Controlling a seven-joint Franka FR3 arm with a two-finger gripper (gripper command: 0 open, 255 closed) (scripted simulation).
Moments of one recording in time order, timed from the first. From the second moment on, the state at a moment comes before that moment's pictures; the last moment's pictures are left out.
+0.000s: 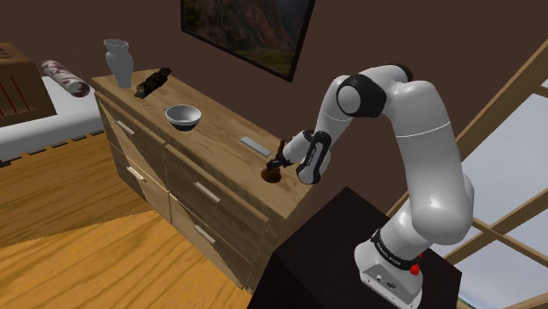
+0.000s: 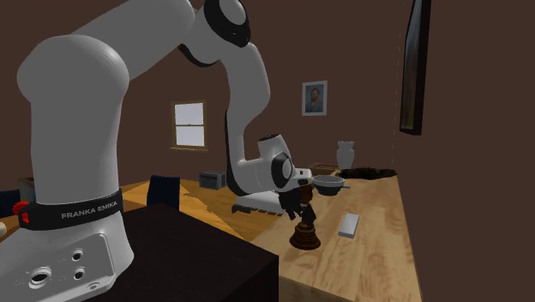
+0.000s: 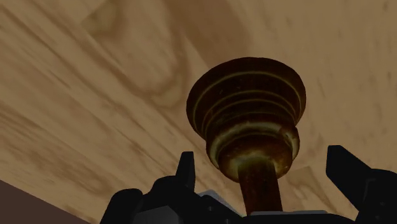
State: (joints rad) arm 0.04 0.81 -0.32 -2.26 -0.43 3.52 0.62
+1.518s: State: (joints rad) arm 0.02 0.64 -0.30 -2.34 -0.48 3.43 0.61
